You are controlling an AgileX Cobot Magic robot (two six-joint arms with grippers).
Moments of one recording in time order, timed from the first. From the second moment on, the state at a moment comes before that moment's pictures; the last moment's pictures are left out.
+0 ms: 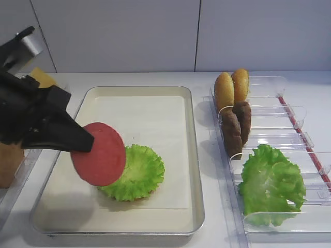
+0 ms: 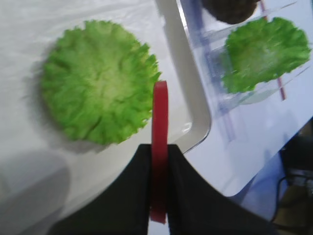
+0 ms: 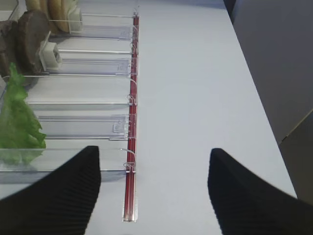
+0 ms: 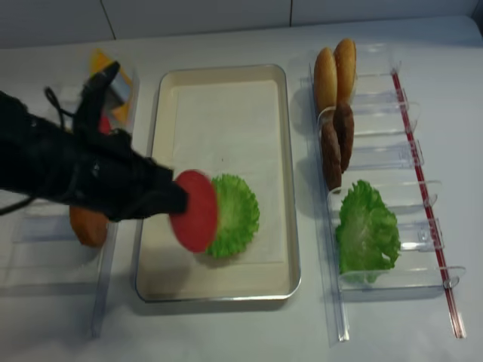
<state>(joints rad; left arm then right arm) -0.18 1.28 -0.81 -0.91 1.00 0.55 -0.03 -0.02 -0.47 -0.01 1.14 -0.02</state>
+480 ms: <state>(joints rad) -0.18 1.59 -0.76 -1.27 0.95 0.85 -0.03 -0.02 -0.47 -0.01 1.14 -0.02</state>
